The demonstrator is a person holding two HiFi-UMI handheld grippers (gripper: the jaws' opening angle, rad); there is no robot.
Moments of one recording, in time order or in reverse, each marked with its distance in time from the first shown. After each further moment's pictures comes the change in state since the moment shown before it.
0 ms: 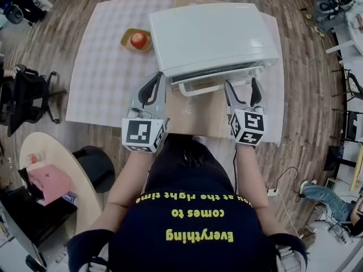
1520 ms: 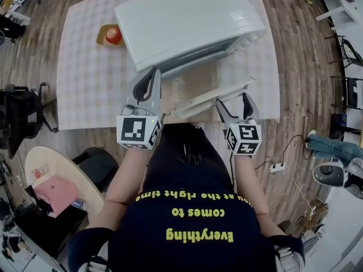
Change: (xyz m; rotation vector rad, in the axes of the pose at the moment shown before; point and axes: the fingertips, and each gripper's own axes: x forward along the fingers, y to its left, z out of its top) left arm 0.023 -0.046 -0.029 -0.019 0.061 -0.137; right arm -0.075 -0.005 -0.120 0.130 0.245 -0.004
